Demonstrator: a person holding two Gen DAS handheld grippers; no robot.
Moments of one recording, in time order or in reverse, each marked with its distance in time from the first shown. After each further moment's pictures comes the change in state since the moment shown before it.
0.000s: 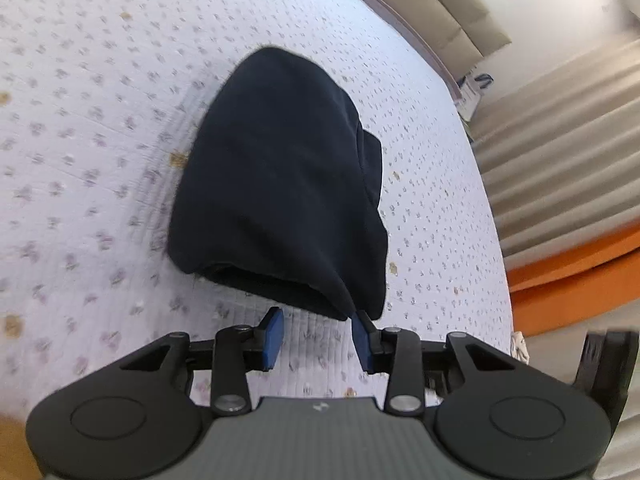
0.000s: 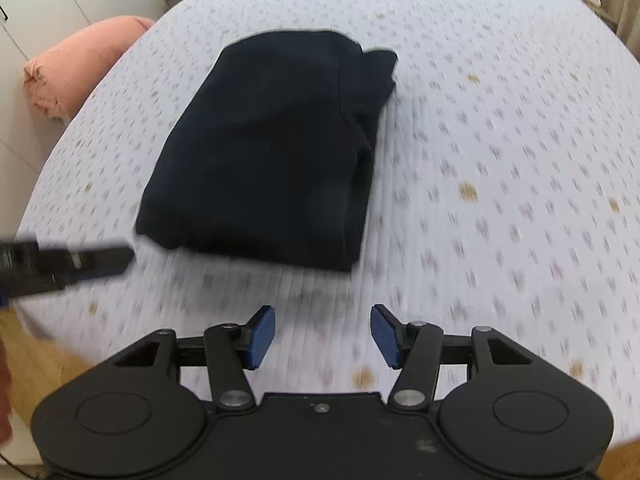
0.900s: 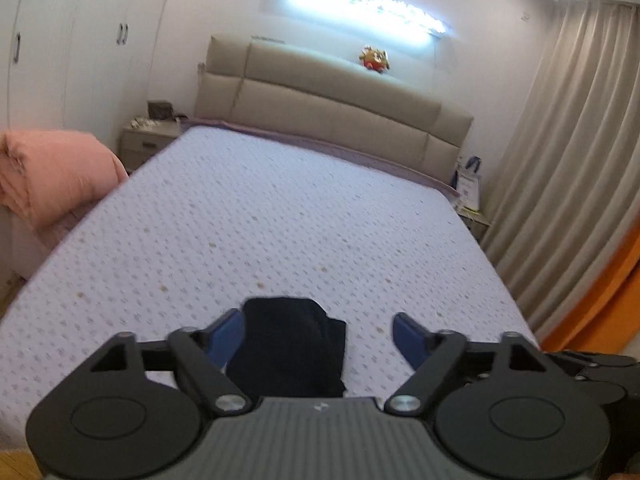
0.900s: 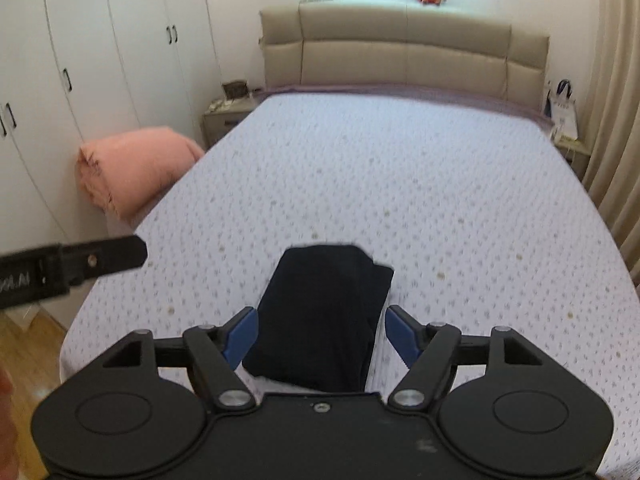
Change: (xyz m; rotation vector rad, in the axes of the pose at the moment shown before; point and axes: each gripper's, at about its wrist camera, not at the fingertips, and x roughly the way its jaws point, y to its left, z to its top) left arm -0.237 -0.236 0.017 0.329 -0.465 0.274; right arm -0.288 0.095 0.044 -0.103 -0.410 -0.049
